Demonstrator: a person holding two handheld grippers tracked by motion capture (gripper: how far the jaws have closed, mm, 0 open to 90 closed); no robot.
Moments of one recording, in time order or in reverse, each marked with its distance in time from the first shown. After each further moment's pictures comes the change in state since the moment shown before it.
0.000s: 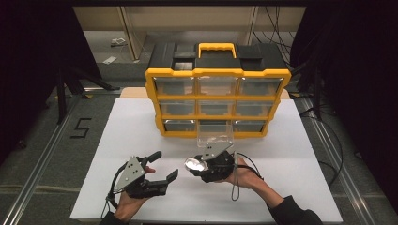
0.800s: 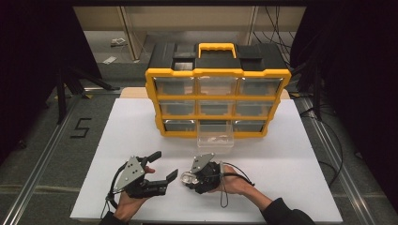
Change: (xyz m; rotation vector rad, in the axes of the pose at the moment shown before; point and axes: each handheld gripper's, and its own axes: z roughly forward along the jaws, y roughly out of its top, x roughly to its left) left arm 0.001 0.000 0.000 0.000 0.002 0.000; right arm 0.013 -0.027 0.055 0.160 0.072 -0.037
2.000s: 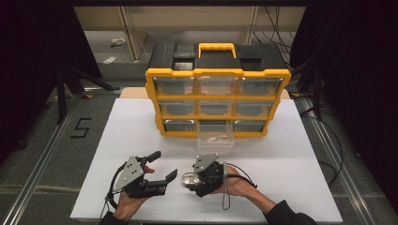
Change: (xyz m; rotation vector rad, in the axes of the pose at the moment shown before) left arm 0.001 0.000 -0.001 -0.003 0.002 0.000; right arm 0.006 0.003 -0.013 -0.049 -0.040 0.010
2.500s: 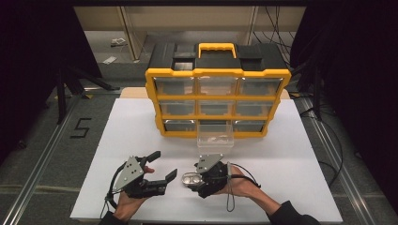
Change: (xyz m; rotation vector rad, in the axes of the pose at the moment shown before) left arm 0.000 0.000 0.000 -0.001 0.001 -0.001; right arm 0.004 0.004 -0.018 -0.024 -0.010 -0.020
